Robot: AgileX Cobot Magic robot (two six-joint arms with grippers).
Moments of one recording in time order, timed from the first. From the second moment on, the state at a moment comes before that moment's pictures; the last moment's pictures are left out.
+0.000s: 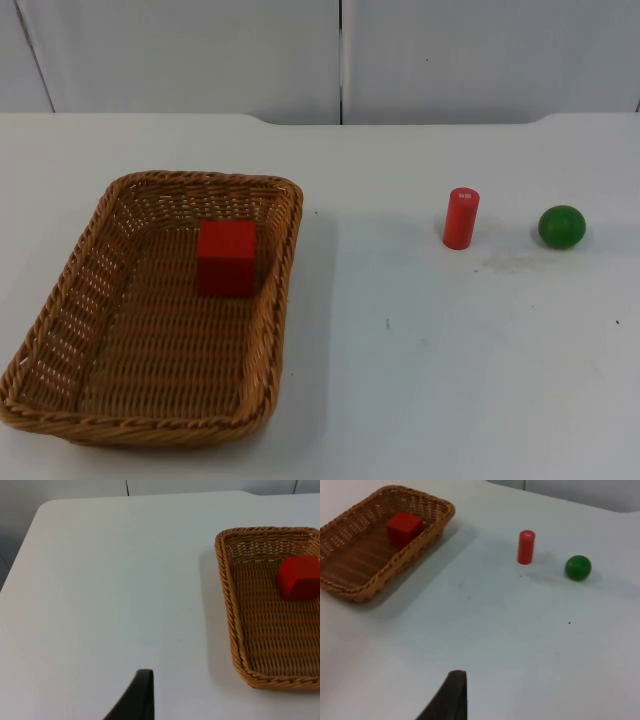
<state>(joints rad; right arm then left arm) 0.50 0.00 -0.52 -0.02 1.08 0.01 0.02 0.00 -0.50 -0.04 1.07 0.05</state>
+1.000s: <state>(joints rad) 0.16 0.00 -0.52 -0.02 1.08 0.01 0.02 0.00 -0.50 -0.04 1.07 0.05</state>
